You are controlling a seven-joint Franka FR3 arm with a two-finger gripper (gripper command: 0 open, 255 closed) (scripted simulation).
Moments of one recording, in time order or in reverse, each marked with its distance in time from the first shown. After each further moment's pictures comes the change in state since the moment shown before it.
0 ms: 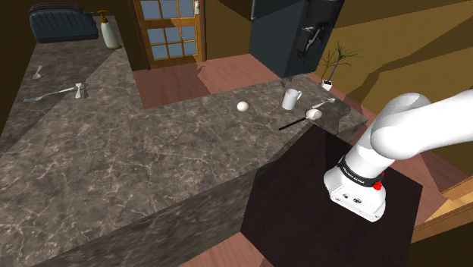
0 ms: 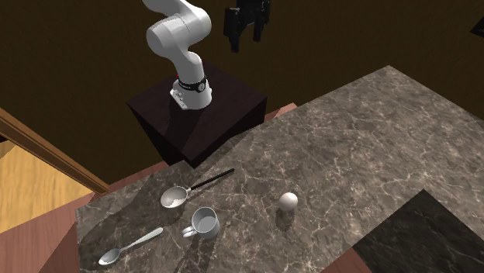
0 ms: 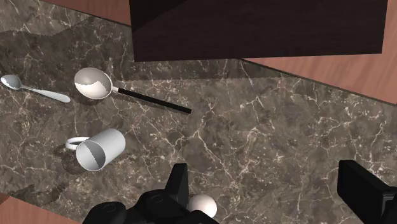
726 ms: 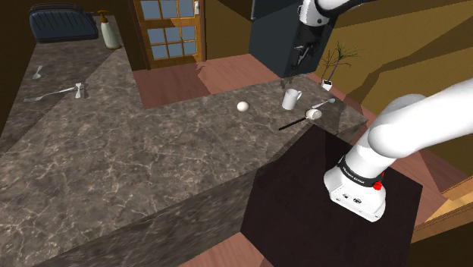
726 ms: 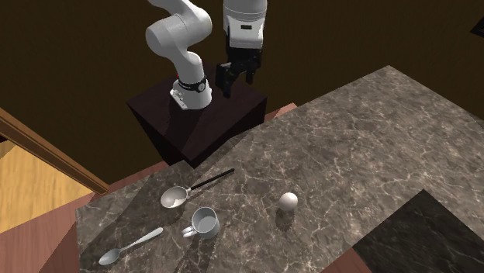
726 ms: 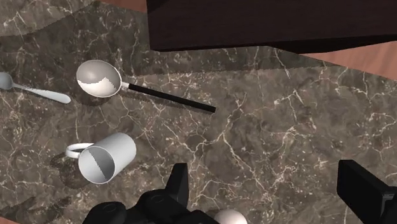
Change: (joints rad) arm -0.069 0.188 -0.134 -0.080 -0.075 0.237 -0.114
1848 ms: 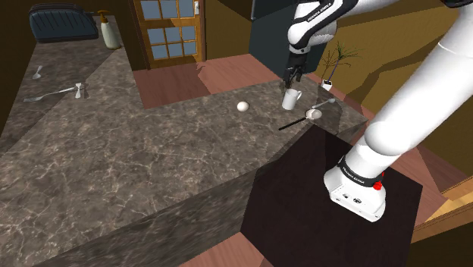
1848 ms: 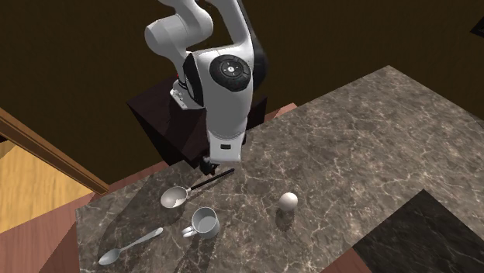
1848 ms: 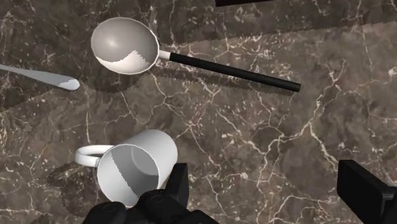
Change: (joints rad) arm -0.094 0.593 -0.204 0.164 0.020 0.369 -0.245
